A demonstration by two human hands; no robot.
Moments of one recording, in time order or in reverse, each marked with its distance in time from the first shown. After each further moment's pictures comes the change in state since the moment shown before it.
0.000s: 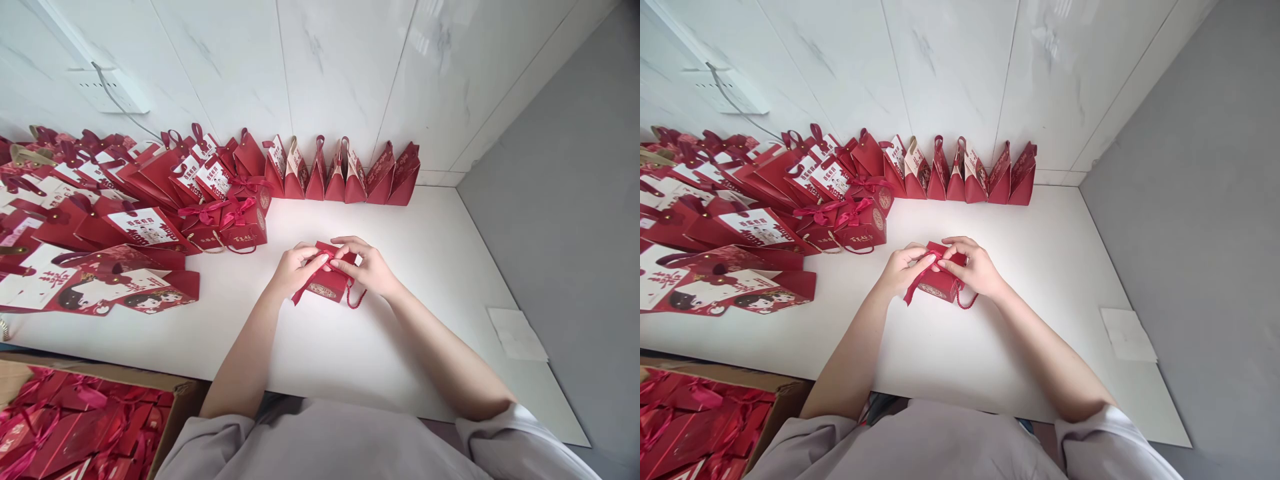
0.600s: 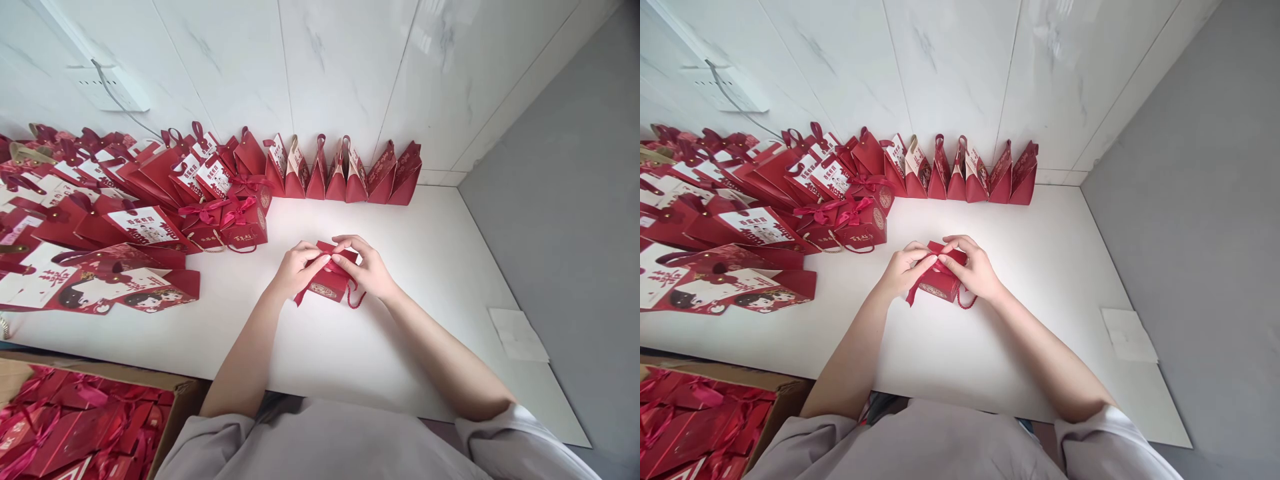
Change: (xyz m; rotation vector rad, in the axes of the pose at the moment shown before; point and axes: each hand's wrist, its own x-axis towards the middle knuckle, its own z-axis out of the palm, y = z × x) left_hand -0.002 -0.002 0.000 0.077 -0.002 0.066; right_hand -0.001 0.000 0.011 0.026 0.100 -0.028
